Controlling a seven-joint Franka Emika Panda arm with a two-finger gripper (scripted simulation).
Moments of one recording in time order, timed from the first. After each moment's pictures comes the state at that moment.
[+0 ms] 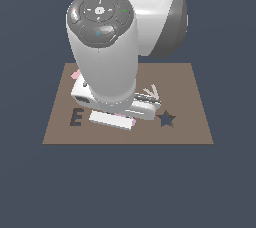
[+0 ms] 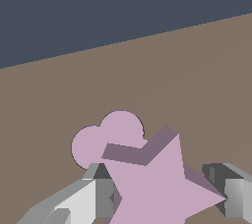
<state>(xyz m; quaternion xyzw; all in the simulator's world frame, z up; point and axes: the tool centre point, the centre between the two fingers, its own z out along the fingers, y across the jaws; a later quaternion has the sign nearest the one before) 0.062 -0.029 0.038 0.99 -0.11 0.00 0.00</state>
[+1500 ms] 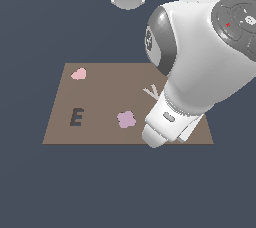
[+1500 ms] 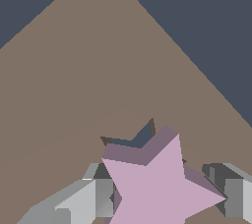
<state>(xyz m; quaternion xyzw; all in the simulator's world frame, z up) 0.082 0.111 0.041 0.91 0.41 0.00 0.00</state>
